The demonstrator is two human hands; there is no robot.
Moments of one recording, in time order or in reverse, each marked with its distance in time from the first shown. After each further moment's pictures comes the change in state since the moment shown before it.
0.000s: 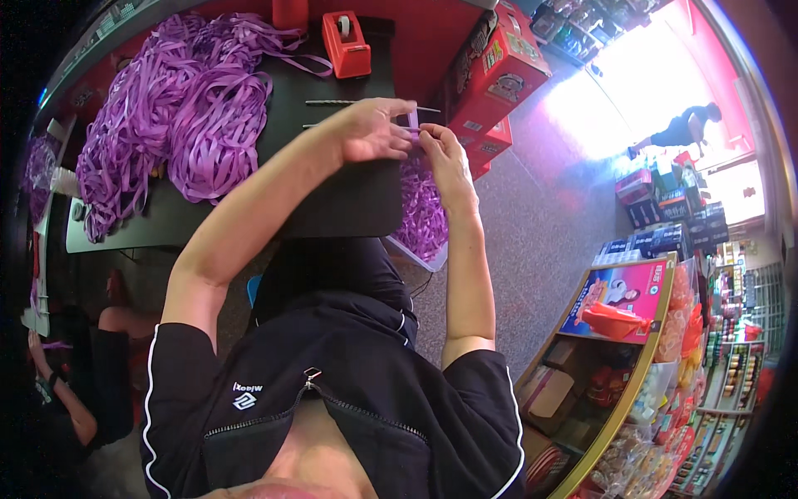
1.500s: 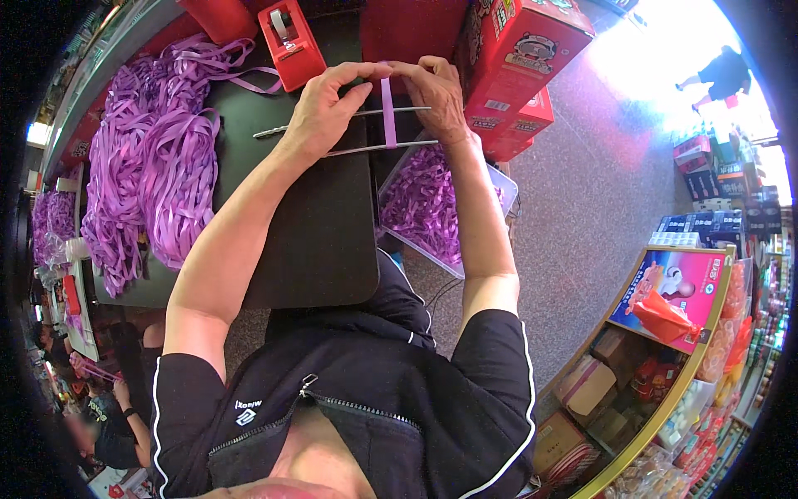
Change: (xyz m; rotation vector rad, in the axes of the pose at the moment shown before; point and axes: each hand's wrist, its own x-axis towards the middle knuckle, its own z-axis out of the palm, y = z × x) left_hand 0.059 0.020 -0.023 1.144 0.289 0.829; right_hand 0.178 0.104 -0.008 -0.477 0.208 -0.917
